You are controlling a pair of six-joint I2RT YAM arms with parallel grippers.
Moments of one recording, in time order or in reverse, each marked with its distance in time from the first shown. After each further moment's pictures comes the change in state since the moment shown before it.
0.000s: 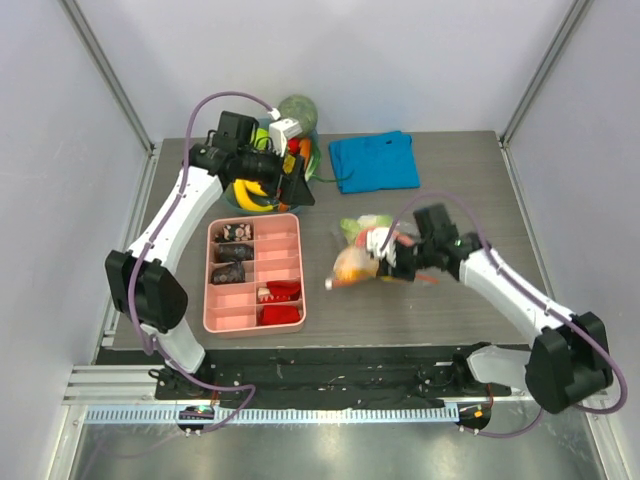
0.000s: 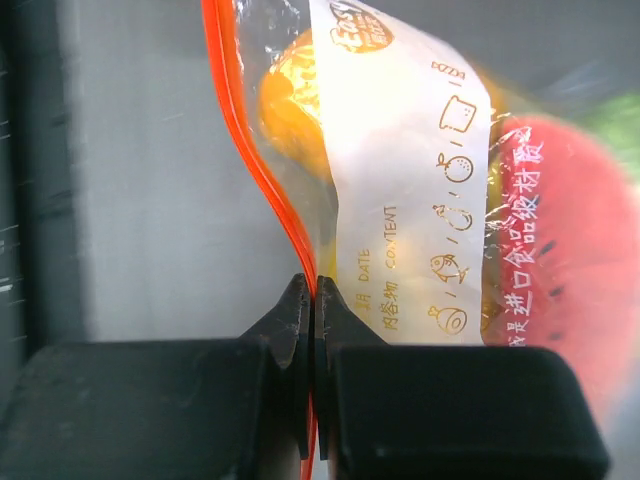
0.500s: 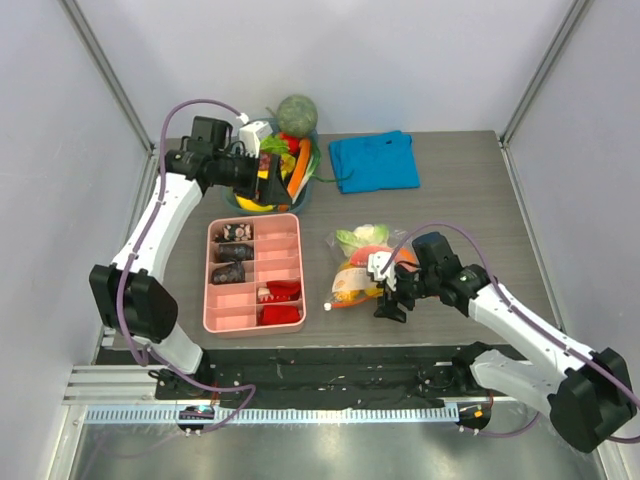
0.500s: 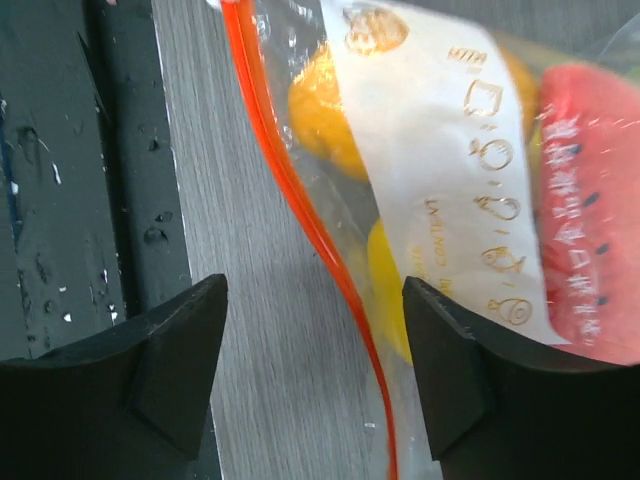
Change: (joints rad) left arm 0.103 -0.088 -0.093 -0.048 -0.076 -0.072; right arm 0.172 -0.247 -0.301 0.083 0.066 0.274
